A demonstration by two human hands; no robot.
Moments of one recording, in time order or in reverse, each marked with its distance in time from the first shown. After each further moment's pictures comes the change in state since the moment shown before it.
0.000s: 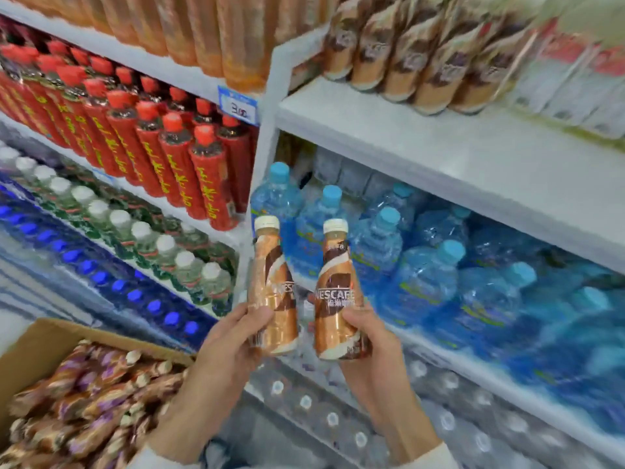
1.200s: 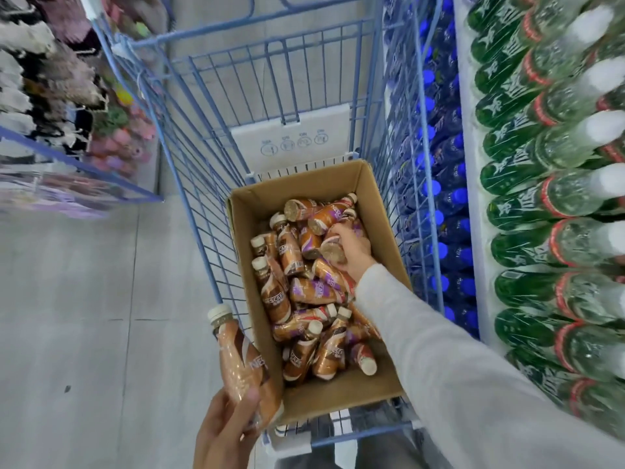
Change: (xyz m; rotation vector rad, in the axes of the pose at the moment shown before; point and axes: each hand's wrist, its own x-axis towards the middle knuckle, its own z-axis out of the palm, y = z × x) left_hand -0.084 -0.072 -0.357 -0.692 1.374 -0.219; right_hand 0.317 0.571 0.239 -1.161 -0.154 0.843
